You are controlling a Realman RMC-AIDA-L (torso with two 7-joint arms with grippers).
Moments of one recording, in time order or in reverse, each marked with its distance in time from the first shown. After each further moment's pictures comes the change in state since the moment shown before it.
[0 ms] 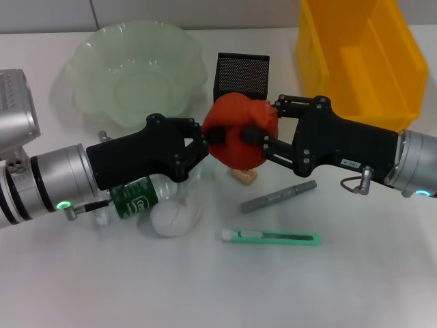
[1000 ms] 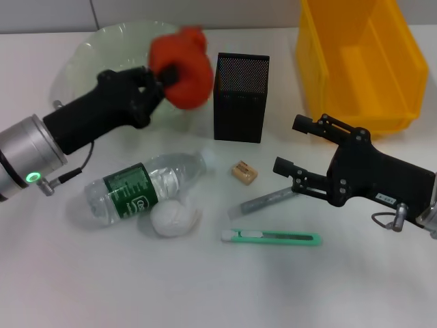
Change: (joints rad) left arm 0.023 0.008 -0.181 -0.003 -0.070 0.009 -0.013; right arm -0.150 -0.002 0.007 0.008 0.041 -0.056 -0.045
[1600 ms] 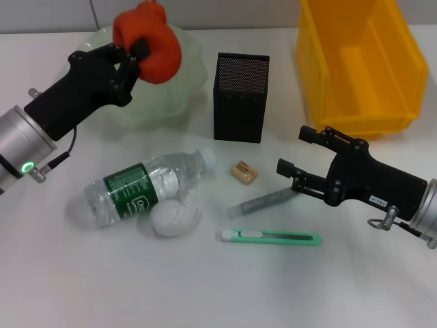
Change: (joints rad) left arm 0.005 -0.003 -0.082 -0.046 -0.069 -0.032 0.147; right arm -0.008 0.001 0.016 0.058 0.010 0.153 0.016
